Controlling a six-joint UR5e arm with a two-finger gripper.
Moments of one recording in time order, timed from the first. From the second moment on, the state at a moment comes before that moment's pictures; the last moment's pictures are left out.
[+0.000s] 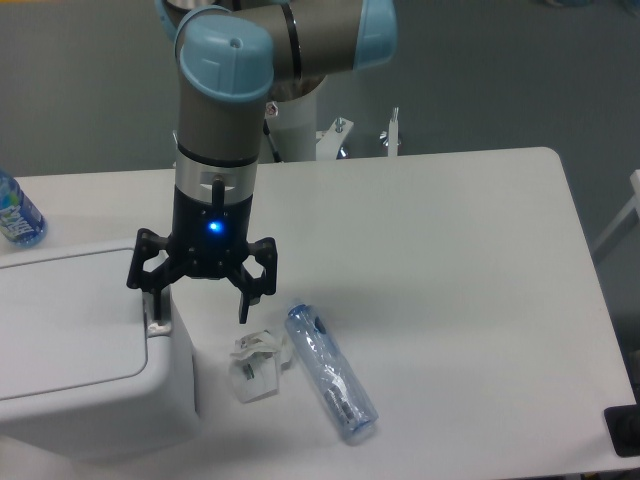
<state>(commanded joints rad) 2.22 -1.81 -1.49 -0.96 1.27 0.06</state>
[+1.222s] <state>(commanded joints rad) 2.38 -1.80 -1.32 -1.07 1.64 0.53</state>
